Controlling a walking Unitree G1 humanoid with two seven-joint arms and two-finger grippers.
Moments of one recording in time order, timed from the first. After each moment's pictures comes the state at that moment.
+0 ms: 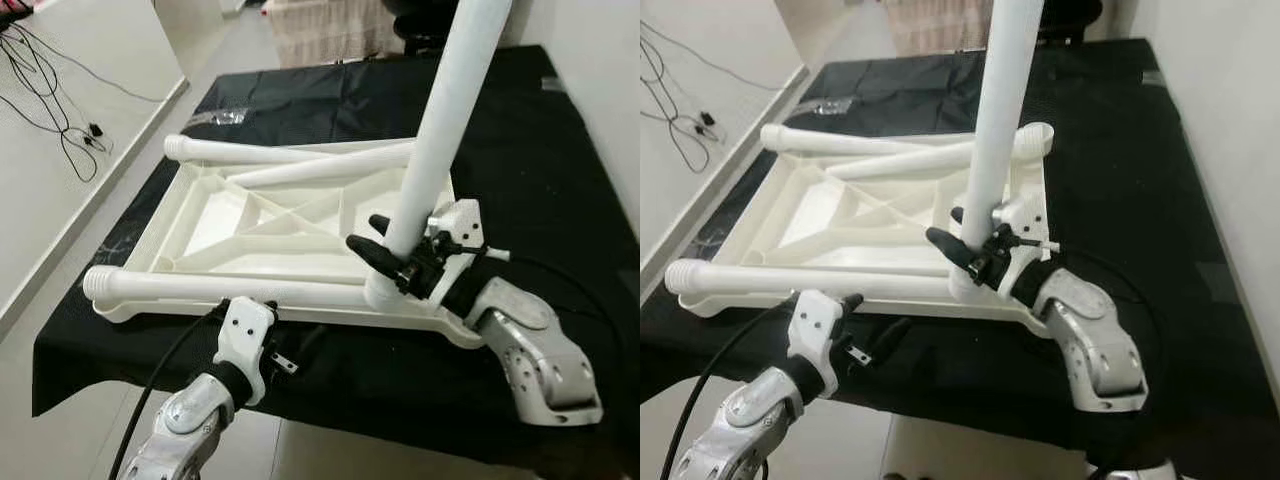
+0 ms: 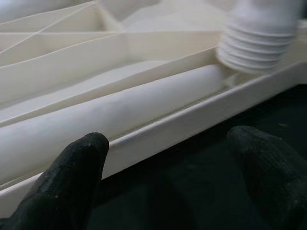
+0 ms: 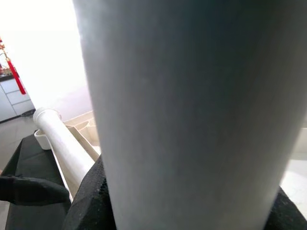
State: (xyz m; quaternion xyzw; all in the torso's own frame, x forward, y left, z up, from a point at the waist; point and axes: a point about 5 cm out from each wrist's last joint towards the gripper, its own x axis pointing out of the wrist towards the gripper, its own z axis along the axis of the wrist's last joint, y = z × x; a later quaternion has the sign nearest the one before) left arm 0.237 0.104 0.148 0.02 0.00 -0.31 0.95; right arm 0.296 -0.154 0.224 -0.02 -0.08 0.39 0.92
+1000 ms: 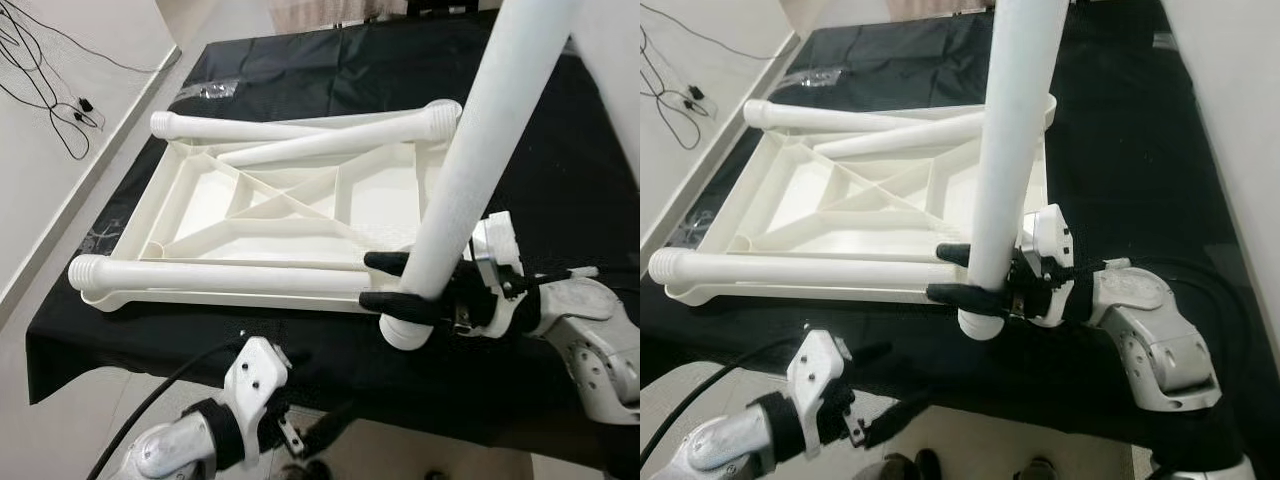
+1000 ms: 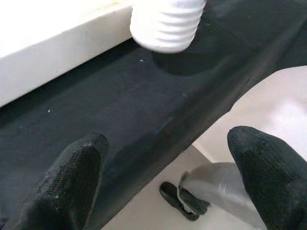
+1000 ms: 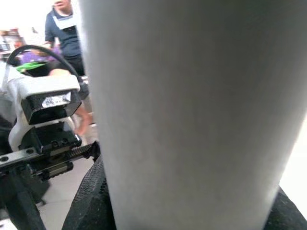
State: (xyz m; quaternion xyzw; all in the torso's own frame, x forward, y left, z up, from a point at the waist) left arm 0.181 0.099 0.156 0.05 0.05 -0.48 0.88; right arm 0.263 -0.163 0.237 -0.09 -0.06 0.63 0.77
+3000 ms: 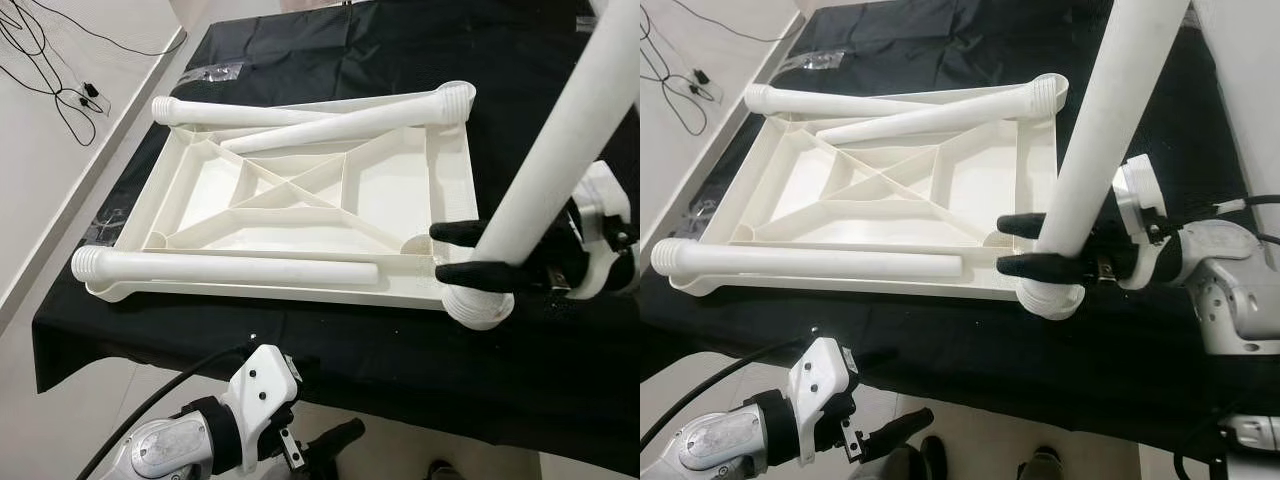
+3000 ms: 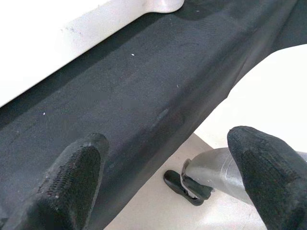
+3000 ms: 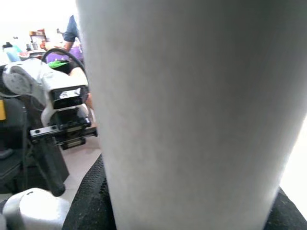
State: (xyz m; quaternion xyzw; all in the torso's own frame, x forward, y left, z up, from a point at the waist) left arm 0.181 0.099 0.165 0.09 0.04 -0.50 0.86; right arm 0.274 -0.228 0.281 -0.11 -0.05 0.65 0.75
